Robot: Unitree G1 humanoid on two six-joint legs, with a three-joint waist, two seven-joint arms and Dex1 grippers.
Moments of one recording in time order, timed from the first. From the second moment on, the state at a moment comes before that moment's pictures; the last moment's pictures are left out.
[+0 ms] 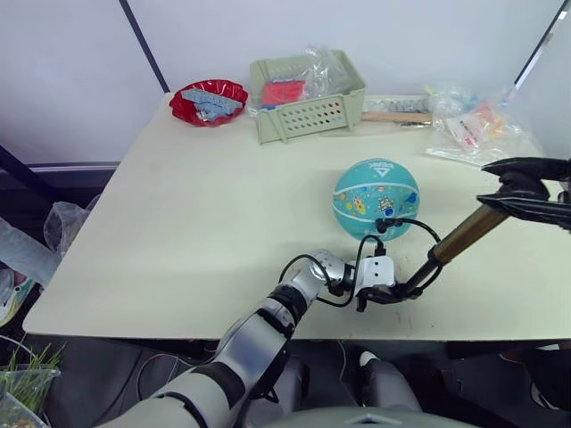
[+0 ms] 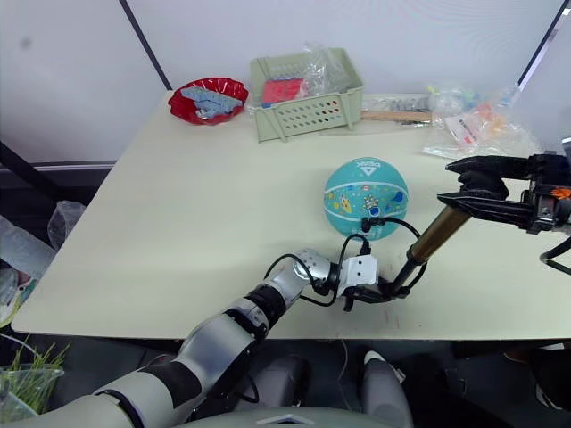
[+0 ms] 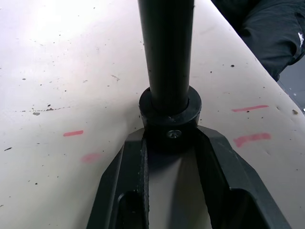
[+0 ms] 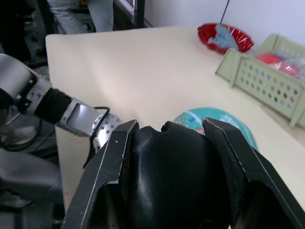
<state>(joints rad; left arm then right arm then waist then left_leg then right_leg) -0.76 -0.08 -0.44 1.14 0.24 -0.41 -1.01 -0.23 -1.19 -0.56 -0.42 0.99 0.78 1.10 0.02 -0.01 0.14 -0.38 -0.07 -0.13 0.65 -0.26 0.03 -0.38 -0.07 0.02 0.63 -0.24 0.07</state>
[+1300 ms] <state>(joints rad) -0.76 -0.09 -0.44 1.15 0.24 -0.40 -1.00 -0.01 -0.95 -0.29 -0.40 0.66 0.40 1.09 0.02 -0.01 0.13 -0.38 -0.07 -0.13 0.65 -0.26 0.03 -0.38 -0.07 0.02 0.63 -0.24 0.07</state>
